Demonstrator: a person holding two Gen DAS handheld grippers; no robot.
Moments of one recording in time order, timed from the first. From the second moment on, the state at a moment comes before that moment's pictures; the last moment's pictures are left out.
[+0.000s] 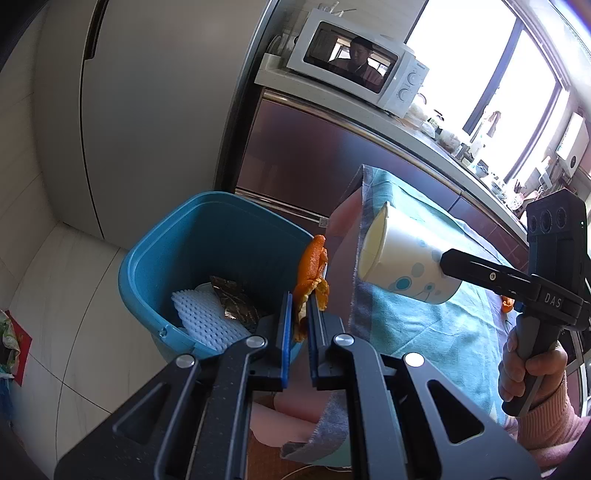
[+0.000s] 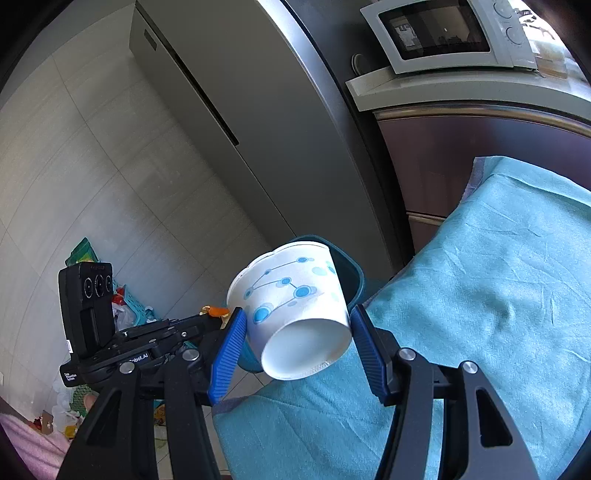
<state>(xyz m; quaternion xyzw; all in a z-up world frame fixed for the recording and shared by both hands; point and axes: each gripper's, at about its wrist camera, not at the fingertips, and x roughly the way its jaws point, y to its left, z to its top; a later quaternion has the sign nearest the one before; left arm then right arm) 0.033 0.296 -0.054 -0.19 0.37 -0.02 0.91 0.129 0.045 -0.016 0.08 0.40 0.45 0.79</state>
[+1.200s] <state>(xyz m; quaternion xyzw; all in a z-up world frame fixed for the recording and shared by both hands) 0.049 0.318 -0.083 -0.22 0.39 0.03 0.89 0.143 0.097 -0.029 0.03 0.43 0.44 0.79</state>
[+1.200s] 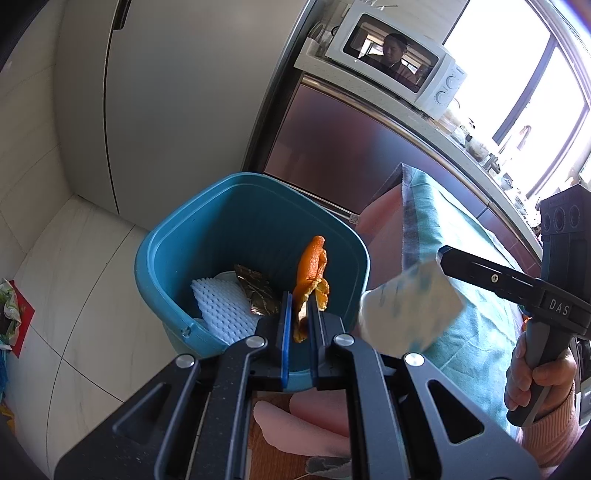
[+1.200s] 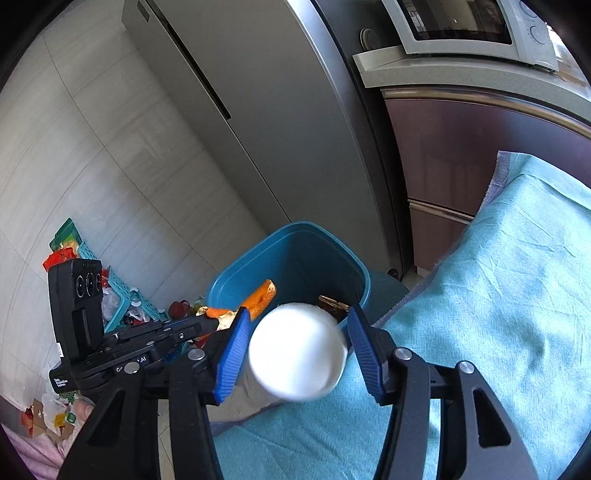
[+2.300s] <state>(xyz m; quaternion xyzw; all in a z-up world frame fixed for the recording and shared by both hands) 0.055 0.336 -0.113 -0.25 0.41 0.04 0.88 0.110 0.120 -0.039 -0.05 0.42 0.45 0.79</state>
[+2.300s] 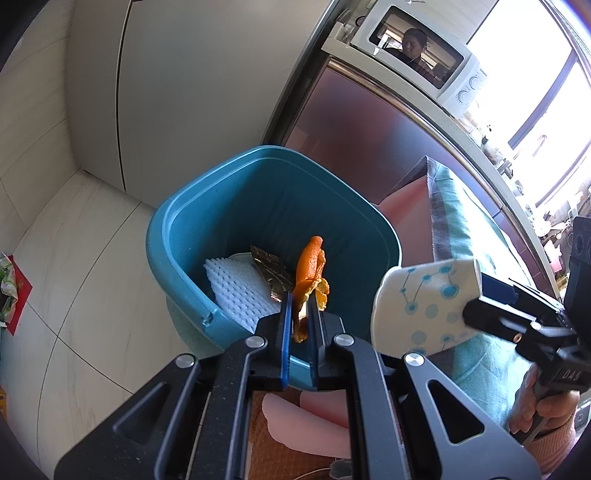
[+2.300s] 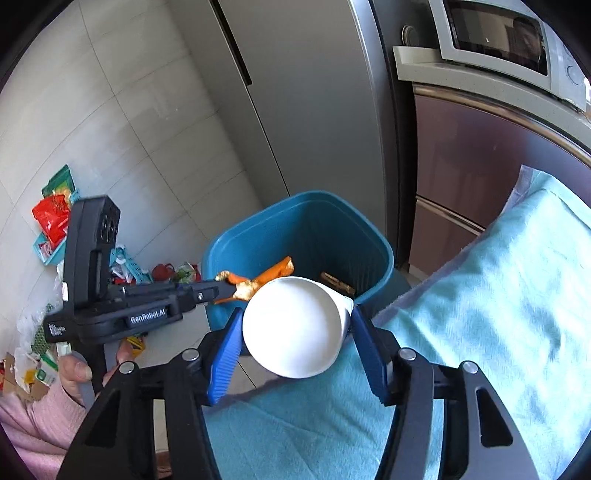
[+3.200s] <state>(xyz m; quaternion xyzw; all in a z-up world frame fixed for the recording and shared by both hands) 0.072 0.332 -0.109 -0.24 0.41 0.05 0.88 0.148 0.151 -0.050 -0.02 0.46 0.43 0.78</state>
